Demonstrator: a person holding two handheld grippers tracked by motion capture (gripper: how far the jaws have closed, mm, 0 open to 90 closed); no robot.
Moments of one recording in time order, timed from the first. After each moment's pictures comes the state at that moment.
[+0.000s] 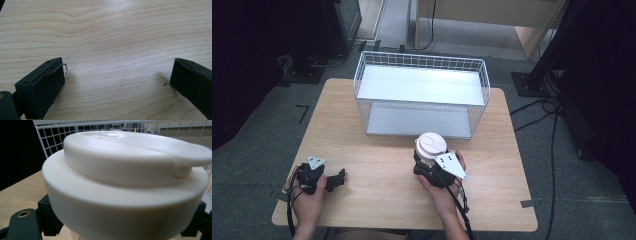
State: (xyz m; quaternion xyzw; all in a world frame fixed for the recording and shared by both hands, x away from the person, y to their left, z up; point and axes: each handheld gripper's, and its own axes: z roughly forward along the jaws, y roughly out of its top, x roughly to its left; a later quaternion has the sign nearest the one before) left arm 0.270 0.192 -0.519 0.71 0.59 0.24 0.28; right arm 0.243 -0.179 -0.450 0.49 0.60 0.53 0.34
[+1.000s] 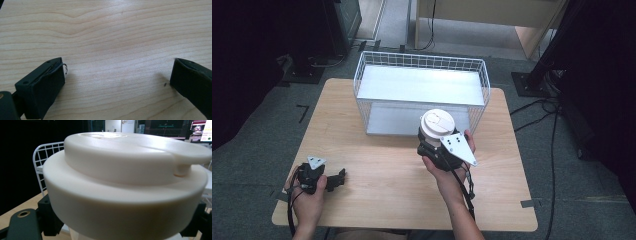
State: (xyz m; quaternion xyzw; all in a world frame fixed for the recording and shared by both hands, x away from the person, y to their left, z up) left arm 0.270 0.192 -0.519 0.72 0.59 0.24 0.28; right arm 0.258 -0.186 -0.376 0.46 0.58 0.55 0.39
